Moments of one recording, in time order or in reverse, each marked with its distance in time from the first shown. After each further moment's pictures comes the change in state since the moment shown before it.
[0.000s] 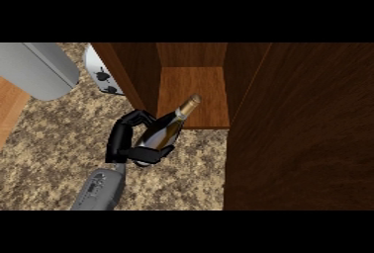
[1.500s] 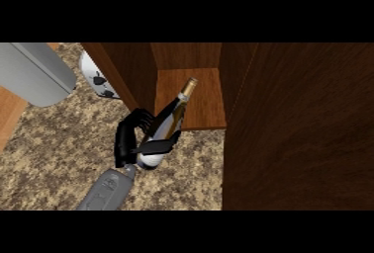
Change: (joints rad) left arm -0.034 0.081 -0.249 0.000 -0.101 0.519 0.266; right arm -0.025 -0.020 -0.047 0.027 -0.027 0.061 -0.041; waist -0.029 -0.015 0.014
